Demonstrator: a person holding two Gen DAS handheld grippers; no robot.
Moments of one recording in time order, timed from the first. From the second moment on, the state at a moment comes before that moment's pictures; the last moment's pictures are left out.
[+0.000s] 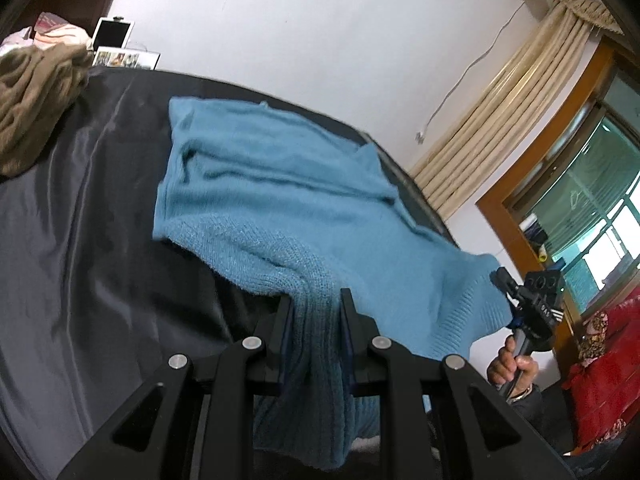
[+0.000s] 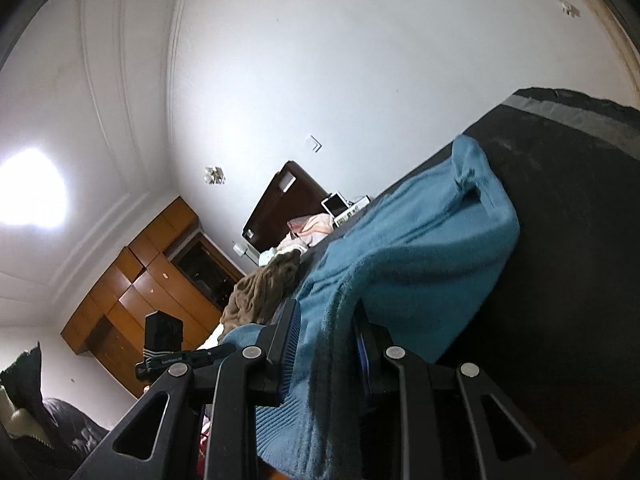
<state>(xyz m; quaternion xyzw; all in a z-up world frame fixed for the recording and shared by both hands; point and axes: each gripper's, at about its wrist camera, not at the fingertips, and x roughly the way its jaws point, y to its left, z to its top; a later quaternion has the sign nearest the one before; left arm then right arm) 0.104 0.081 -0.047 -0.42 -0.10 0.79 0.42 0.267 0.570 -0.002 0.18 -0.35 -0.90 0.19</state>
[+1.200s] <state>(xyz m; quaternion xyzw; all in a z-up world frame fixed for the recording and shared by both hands) -0.122 0.141 -0.013 -0.44 -0.16 0.82 0.34 0.057 0.634 0.102 0.18 -0.31 -0.93 0.04</state>
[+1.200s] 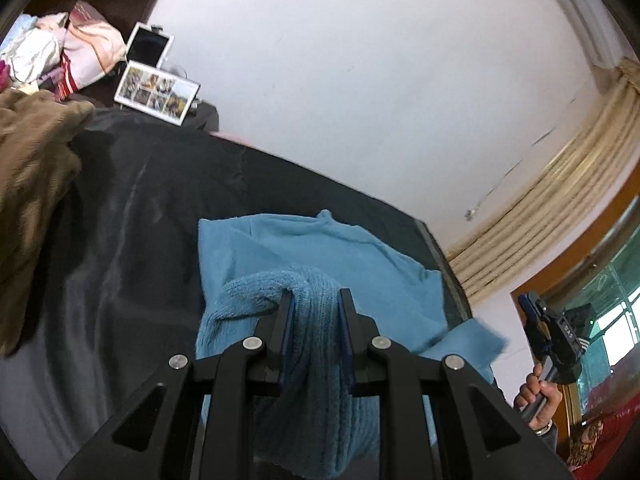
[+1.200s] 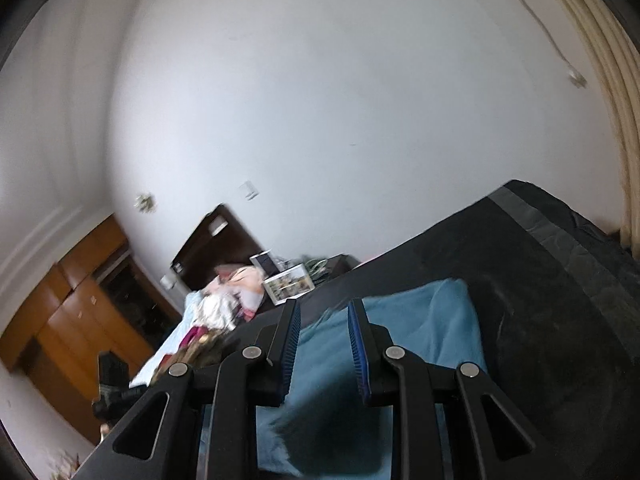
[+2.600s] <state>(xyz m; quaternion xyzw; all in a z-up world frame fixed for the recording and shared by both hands) -0.190 0.181 -0.048 -0.48 -0.17 0.81 0.30 -0.067 0.571 0.084 0.34 0.04 -0.94 -0.03</state>
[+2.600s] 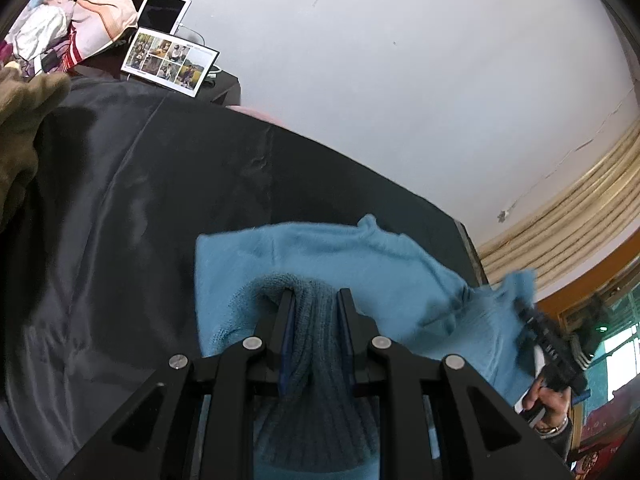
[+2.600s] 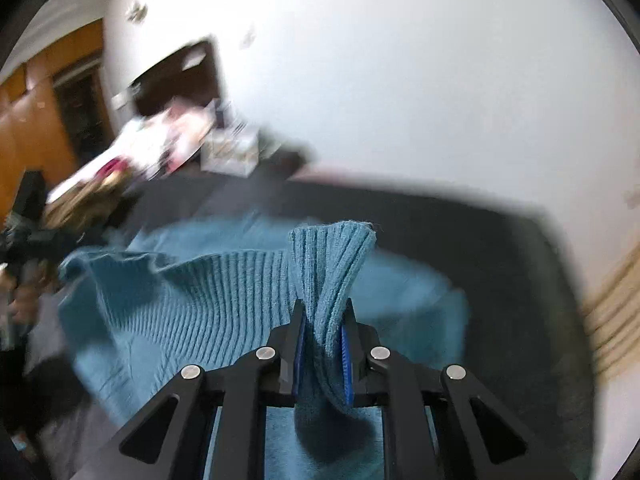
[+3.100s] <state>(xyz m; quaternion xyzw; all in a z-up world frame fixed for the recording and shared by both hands) -0.228 0.180 -0.078 -0.50 -0.18 0.82 0.23 -0.157 0.613 0.017 0.39 -0.03 -0.91 -0.15</state>
